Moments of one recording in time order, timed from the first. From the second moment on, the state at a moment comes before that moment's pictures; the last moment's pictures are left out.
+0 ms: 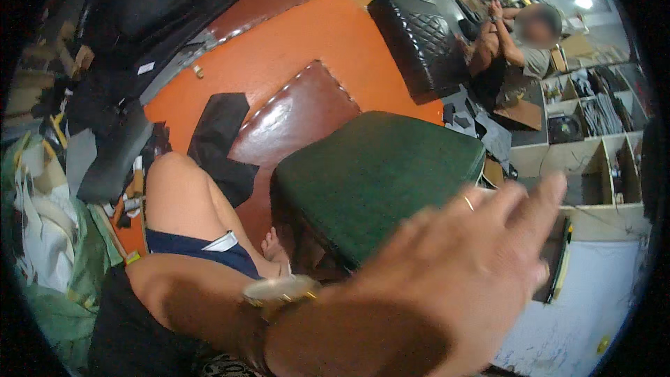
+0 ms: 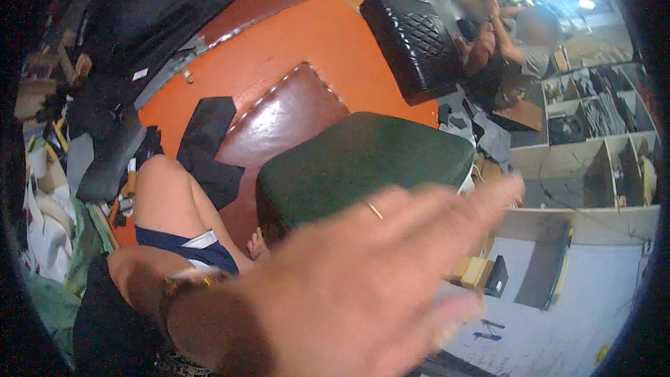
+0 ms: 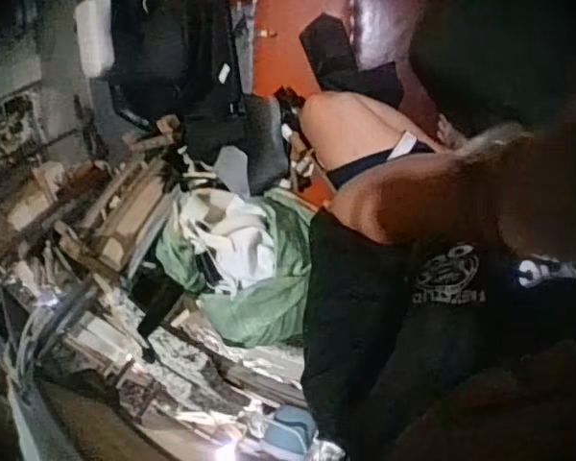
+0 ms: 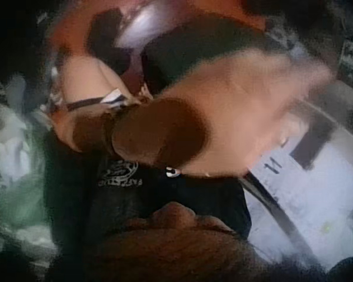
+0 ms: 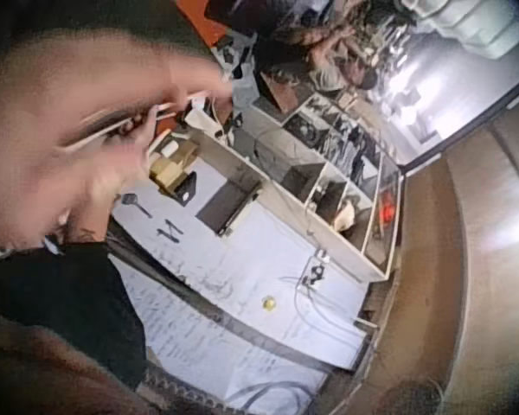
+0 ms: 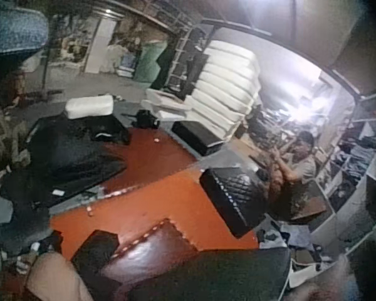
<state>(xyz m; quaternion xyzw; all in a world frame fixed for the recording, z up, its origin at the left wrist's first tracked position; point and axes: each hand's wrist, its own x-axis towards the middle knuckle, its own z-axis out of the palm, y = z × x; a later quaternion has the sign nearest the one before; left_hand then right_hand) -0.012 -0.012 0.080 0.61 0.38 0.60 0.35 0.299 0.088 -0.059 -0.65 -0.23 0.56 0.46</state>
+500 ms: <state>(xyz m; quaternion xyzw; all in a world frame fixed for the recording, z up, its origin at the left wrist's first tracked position) -0.063 -0.060 -0.073 0.50 0.57 0.46 0.46 0.318 0.081 -0.037 -0.46 -0.12 0.72 0.51</state>
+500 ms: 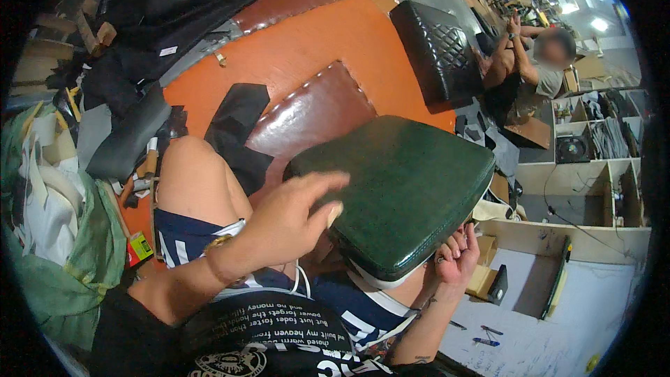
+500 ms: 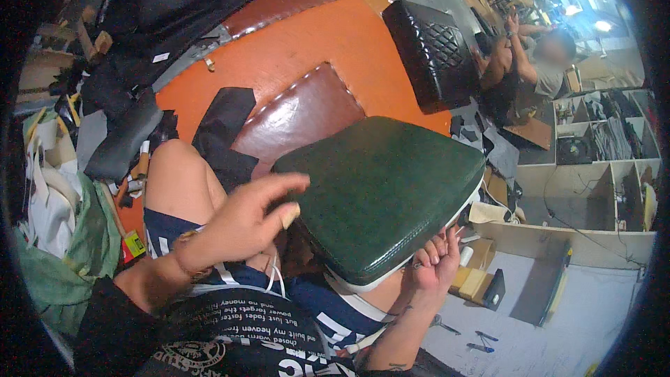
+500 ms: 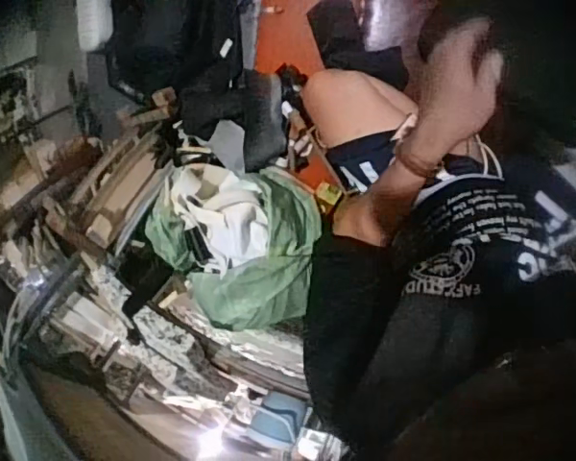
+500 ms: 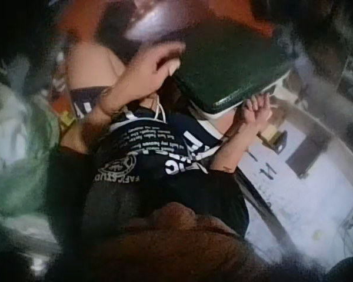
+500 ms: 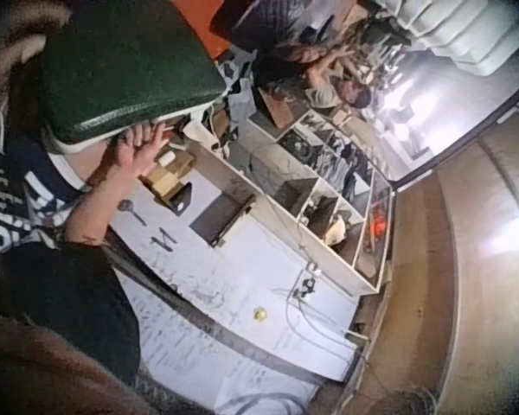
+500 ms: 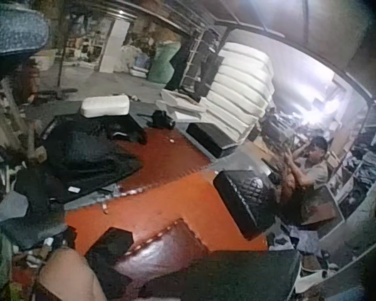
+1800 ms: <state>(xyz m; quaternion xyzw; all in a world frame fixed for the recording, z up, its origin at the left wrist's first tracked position) -0.061 -0.080 -0.067 0.49 0.72 0.49 0.07 0.187 0.156 0.005 -0.47 -0.64 0.45 0.41</state>
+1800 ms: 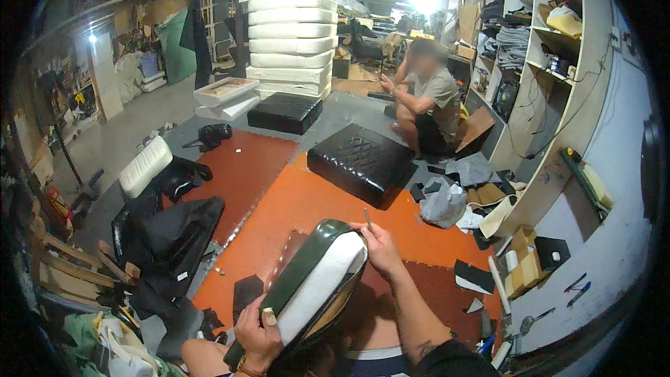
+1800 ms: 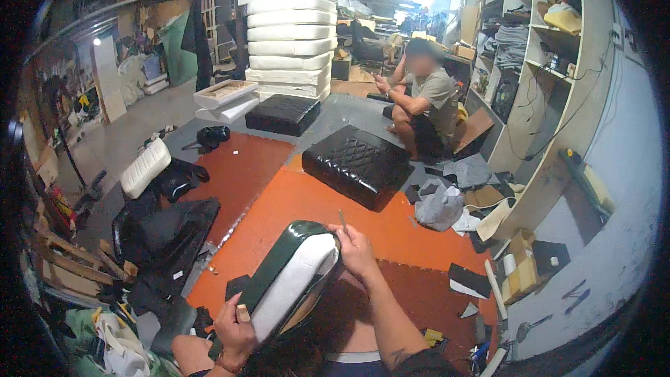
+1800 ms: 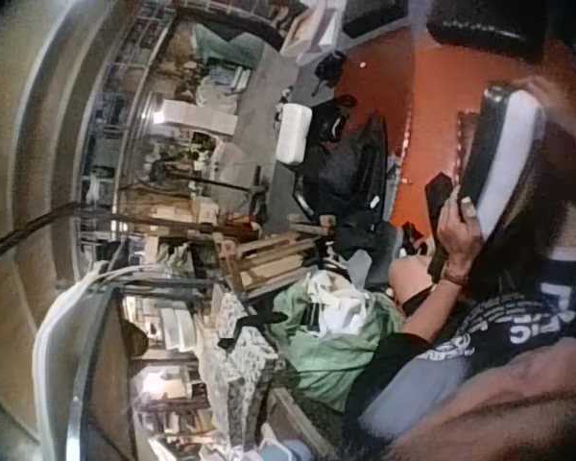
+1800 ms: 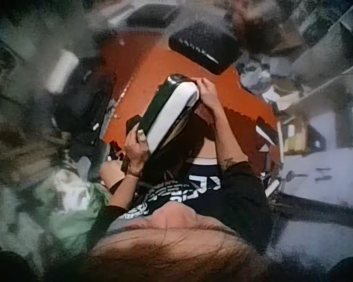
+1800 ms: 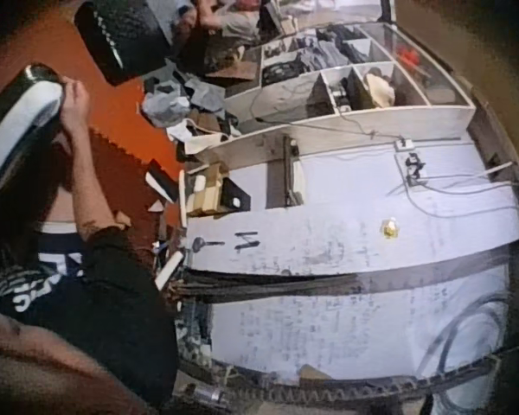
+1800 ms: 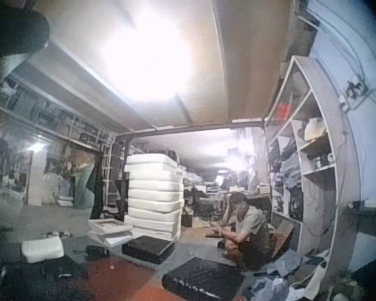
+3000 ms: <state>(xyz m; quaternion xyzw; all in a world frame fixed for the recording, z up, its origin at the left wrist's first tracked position) -0.212 -0.159 -0.009 0.38 0.54 0.67 0.34 0.129 0.001 0.013 -0.28 -0.75 0.50 0.33</state>
